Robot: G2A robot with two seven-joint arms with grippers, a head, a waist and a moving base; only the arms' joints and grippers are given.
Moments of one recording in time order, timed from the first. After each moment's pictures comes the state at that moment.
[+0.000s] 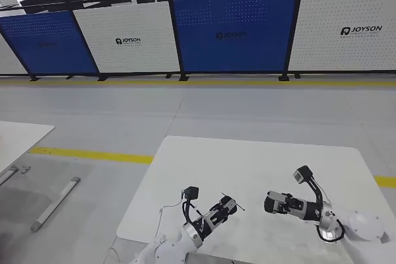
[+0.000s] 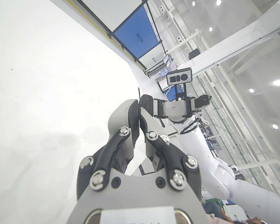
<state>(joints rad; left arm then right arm) 1.64 -1.16 -1.07 -1.81 0.21 -0.16 -0.09 -1.10 -0.98 0.98 -1.37 0.53 -0.34 1.02</state>
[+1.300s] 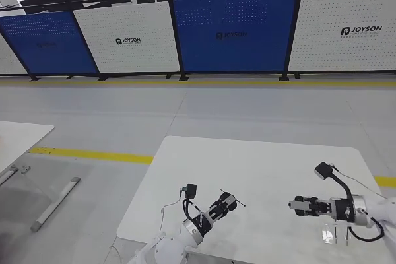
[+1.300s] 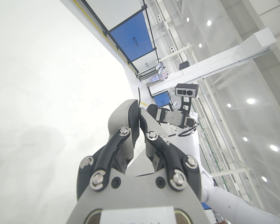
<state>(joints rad) 1.62 -1.17 -1.07 -1.79 0.04 -0.15 -0.10 -1.08 -0.90 1.21 -1.47 0.30 -0.23 1.35</state>
